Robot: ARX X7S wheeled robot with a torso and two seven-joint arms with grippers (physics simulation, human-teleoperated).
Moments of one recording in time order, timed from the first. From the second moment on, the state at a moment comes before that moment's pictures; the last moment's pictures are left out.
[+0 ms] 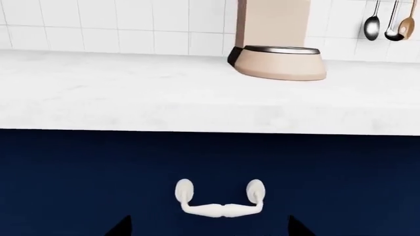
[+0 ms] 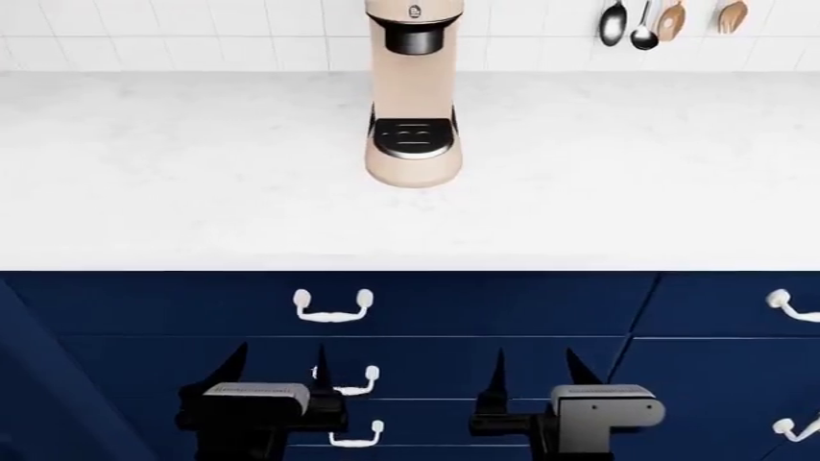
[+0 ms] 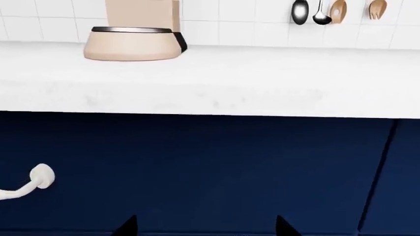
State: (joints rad) left arm 0.03 -0.08 0.09 0.08 -0.11 -0.03 -0.06; right arm 0.00 0.08 -0.11 0.02 0.06 -0.01 0.11
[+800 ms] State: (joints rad) left arm 0.03 -0.12 0.12 0.06 -0.16 0.01 -0.10; right arm 0.01 0.12 -0.20 -0.01 -0.02 0.07 0.21
